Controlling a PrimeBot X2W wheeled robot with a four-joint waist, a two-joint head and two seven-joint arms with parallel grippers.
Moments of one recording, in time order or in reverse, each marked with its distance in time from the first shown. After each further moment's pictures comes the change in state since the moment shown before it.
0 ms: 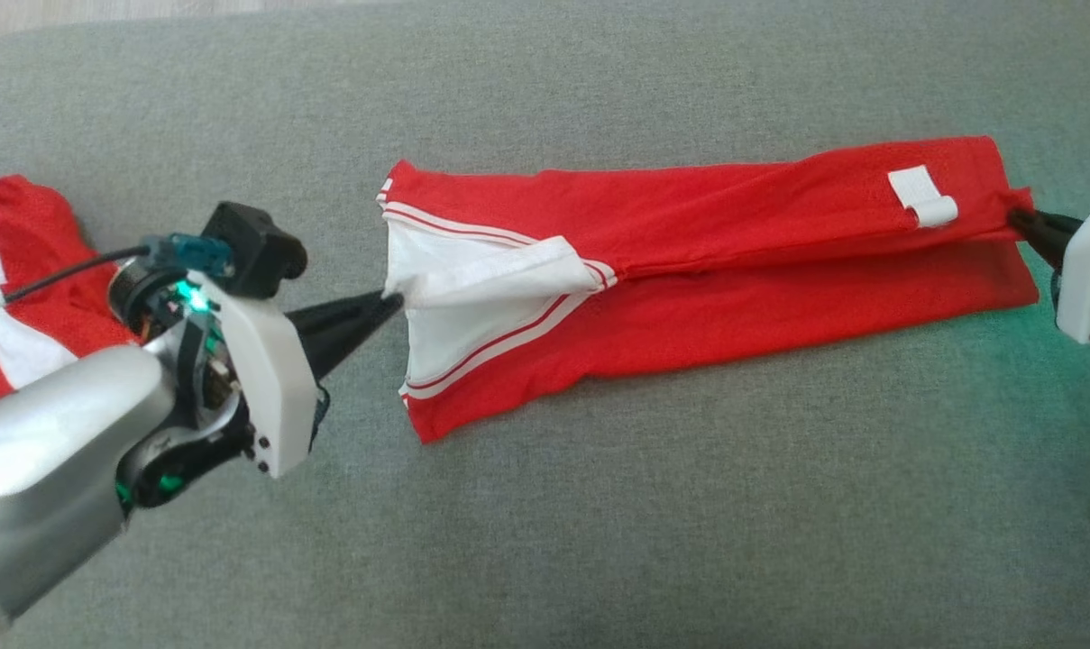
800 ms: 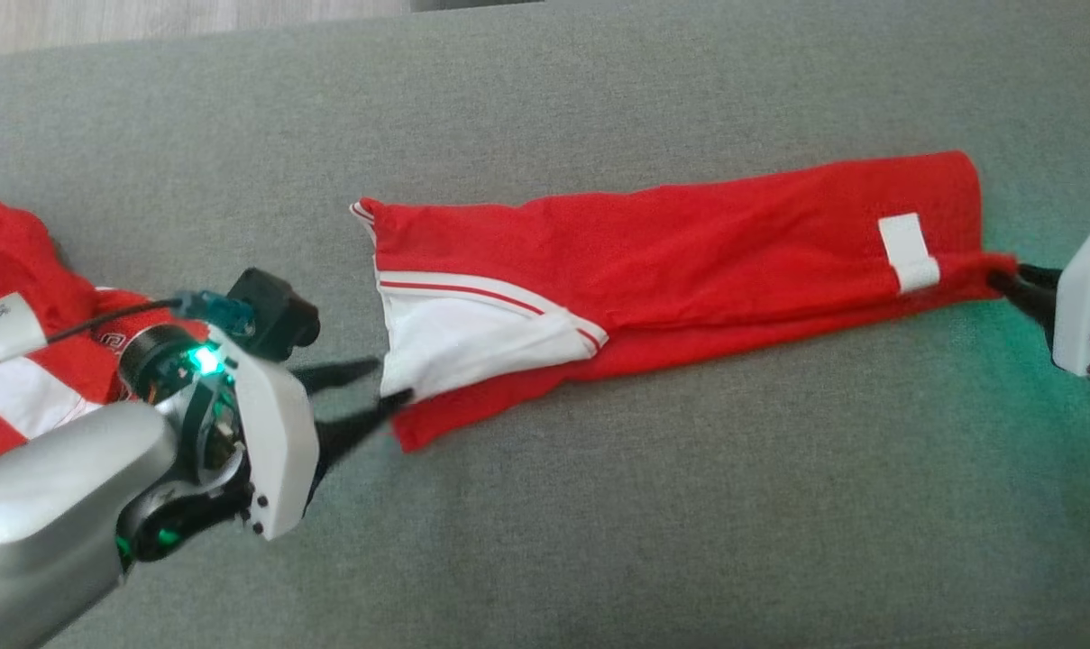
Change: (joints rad) left arm 0.083 0.030 -0.012 -0.042 -0.021 0.001 0.103; right arm 0.043 -0.010 0.016 -0.008 0.098 0.000 0.127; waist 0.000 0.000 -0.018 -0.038
